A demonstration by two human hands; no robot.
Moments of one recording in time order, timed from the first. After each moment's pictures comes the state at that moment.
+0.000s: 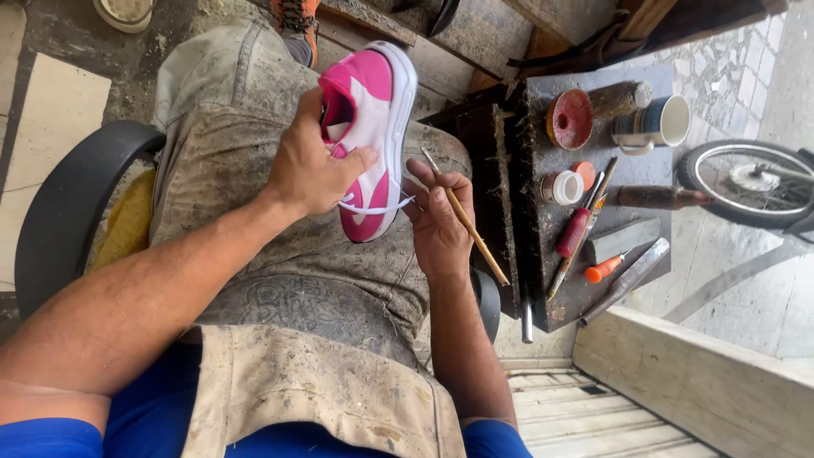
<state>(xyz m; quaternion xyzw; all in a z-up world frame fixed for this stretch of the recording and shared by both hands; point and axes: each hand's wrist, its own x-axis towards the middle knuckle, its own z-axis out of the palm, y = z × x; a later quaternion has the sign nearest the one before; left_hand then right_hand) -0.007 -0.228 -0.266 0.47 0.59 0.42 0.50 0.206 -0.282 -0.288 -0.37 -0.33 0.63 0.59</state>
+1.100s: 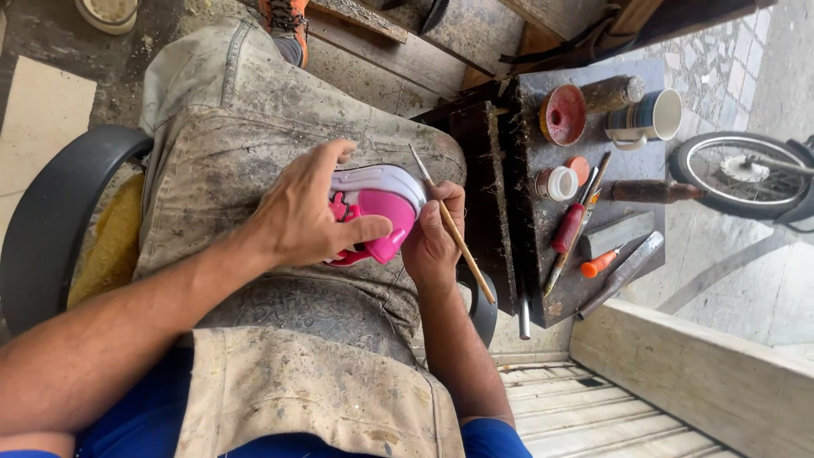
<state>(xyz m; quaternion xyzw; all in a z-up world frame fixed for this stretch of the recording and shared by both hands) -0.025 -0.265 -0.244 0.66 0.46 0.34 0.48 0.187 -0.291 -0.296 -0.35 -0.37 0.53 0.68</state>
